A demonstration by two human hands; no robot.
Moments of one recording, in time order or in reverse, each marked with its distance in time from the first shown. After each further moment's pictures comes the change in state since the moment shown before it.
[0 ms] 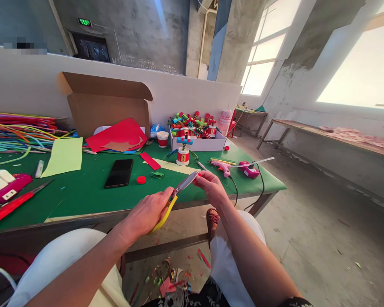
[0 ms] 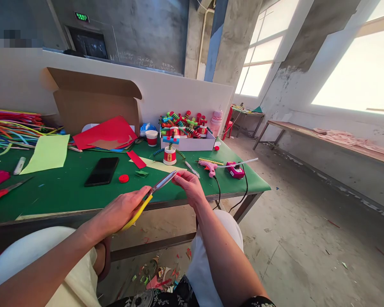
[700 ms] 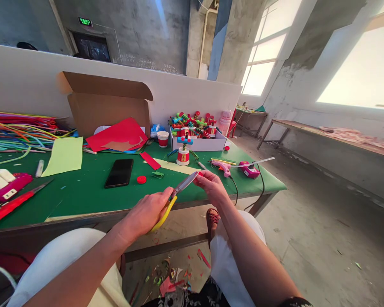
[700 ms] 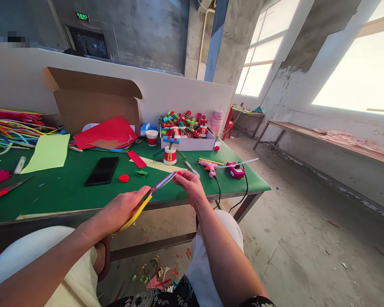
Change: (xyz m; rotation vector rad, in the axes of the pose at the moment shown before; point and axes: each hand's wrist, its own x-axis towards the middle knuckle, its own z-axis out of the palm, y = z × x) left_hand -0.001 0.001 -0.002 0.037 -0.018 -0.037; right_hand 0.003 0.002 -0.004 0.010 -0.012 0.003
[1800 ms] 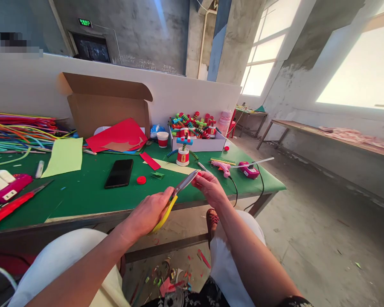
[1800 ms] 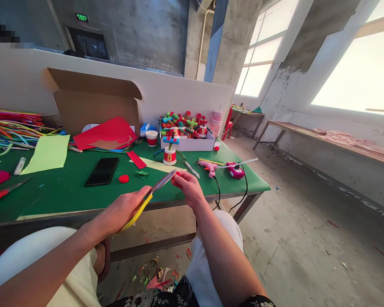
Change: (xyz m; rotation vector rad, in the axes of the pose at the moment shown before) left_hand 0.002 -0.002 0.004 -0.100 0.047 0.075; right_hand 0.000 0.003 0.002 0.077 0.019 0.056
